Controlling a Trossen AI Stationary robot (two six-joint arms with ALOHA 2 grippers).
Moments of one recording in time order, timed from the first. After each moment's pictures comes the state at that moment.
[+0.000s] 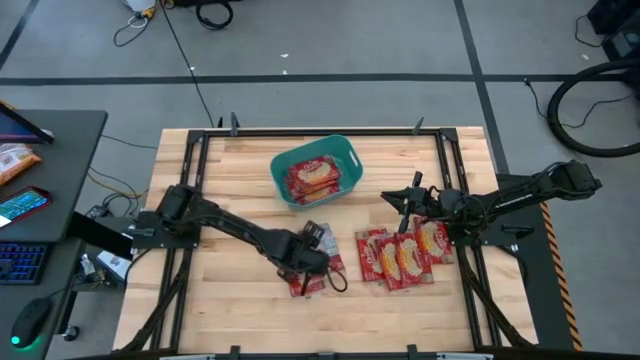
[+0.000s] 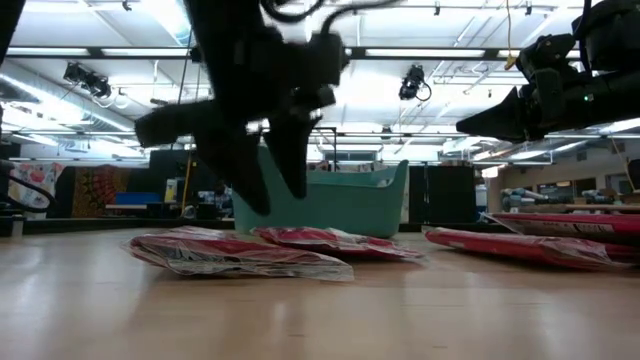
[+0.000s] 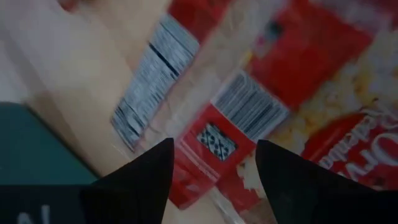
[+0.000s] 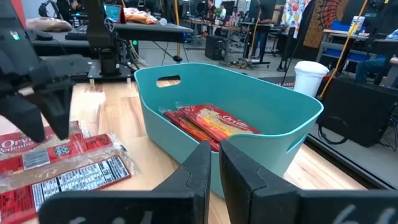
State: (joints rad) left arm -0.32 1.99 1.41 -0.74 -0.37 0.34; right arm 0.06 0.85 0.01 0.78 0.44 -0.06
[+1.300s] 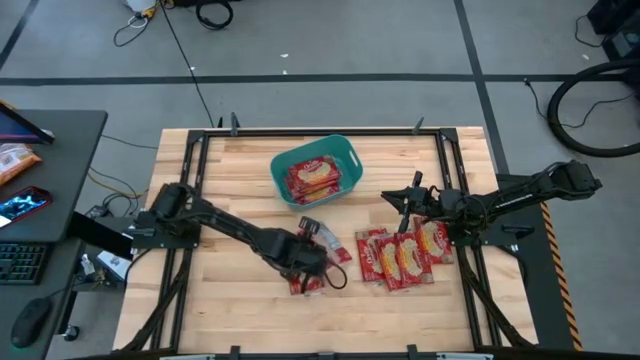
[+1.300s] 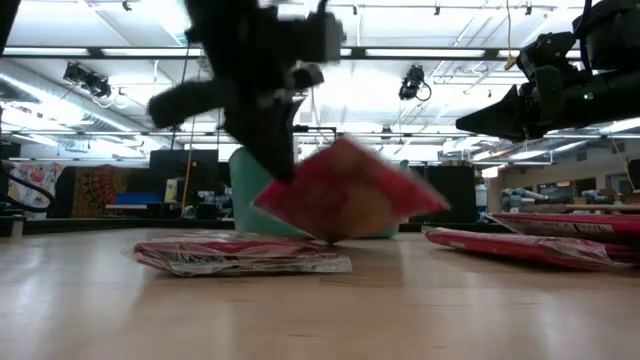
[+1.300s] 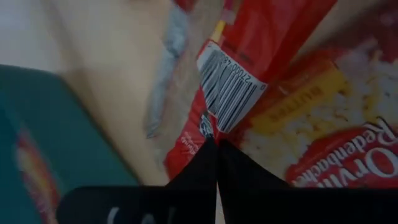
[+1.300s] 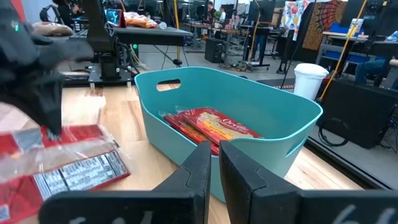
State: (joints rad) left arm -0.33 1.94 1.41 -0.73 -0.46 0.19; right arm 0.06 0.85 0.01 0.79 0.44 -0.06
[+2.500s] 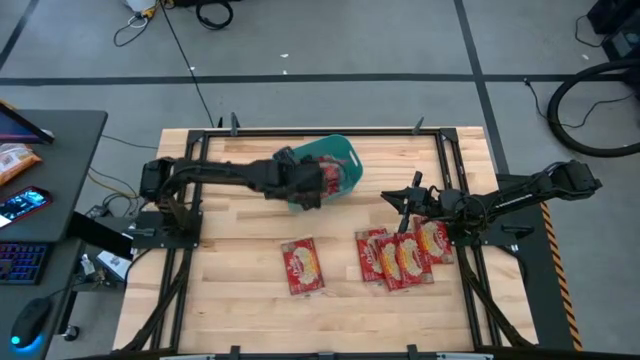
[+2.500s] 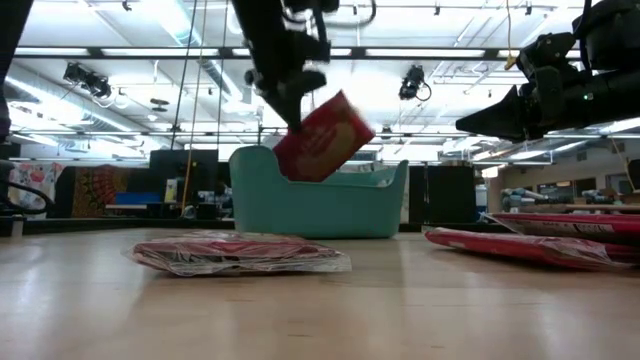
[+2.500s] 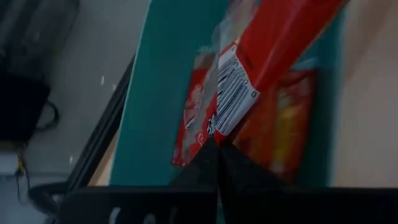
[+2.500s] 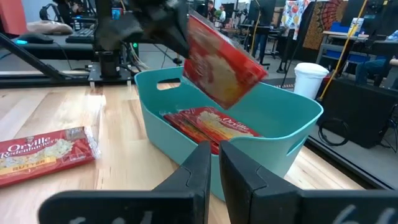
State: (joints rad) left arm 0.08 1.78 1.49 -0.84 -0.63 -0.26; right arm 0.06 0.86 0.01 0.79 0.44 -0.06
